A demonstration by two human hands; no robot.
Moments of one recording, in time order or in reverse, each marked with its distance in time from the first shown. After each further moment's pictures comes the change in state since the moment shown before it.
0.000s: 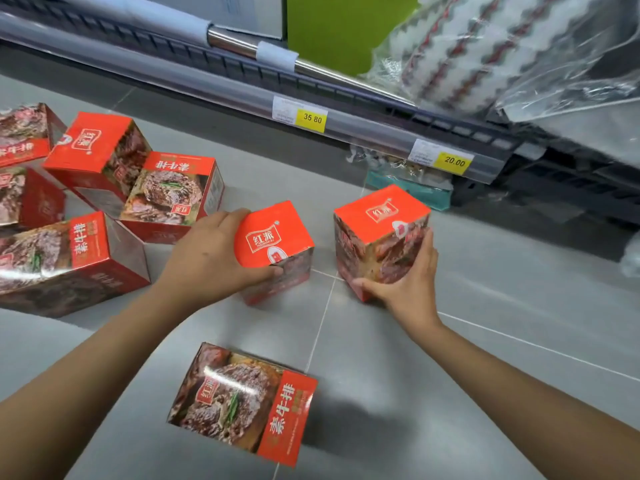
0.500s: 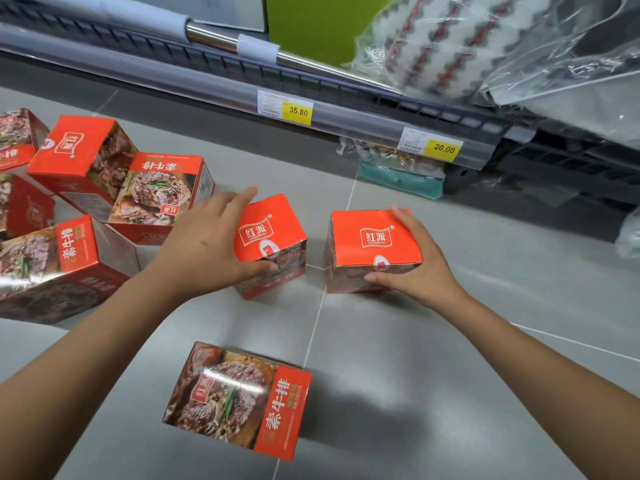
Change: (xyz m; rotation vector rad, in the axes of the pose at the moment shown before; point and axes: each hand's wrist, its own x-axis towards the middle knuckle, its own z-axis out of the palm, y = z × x) left_hand 0.014 0.005 -0.006 0.123 -0.058 0.110; right_hand 0.016 -0.006 -0.045 0.087 -0.315 -0.206
